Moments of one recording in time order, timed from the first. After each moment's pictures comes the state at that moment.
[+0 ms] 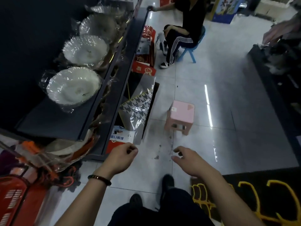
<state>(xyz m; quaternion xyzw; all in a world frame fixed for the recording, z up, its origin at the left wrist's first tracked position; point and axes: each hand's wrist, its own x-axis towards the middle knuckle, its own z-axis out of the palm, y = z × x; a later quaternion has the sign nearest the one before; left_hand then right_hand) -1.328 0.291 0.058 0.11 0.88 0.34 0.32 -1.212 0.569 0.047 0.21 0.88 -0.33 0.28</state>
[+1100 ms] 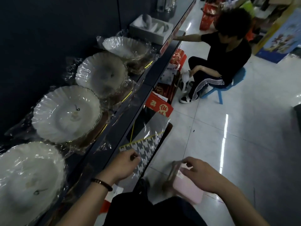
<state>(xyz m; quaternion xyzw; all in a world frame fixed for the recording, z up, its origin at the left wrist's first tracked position) -1.787 0.486 0.048 0.01 0.85 0.40 0.33 -1.728 0.796 0.087 0.07 0.91 -0.24 0.32</state>
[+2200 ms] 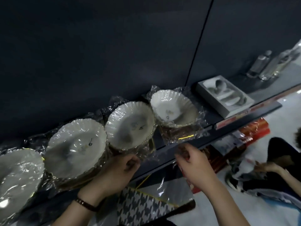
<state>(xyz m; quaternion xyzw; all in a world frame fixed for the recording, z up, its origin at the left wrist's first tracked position) -1.999 0.538 0.124 -0.24 0.85 0.47 0.06 -2.169 0.774 0.139 -0.23 0.88 -0.36 0.21</state>
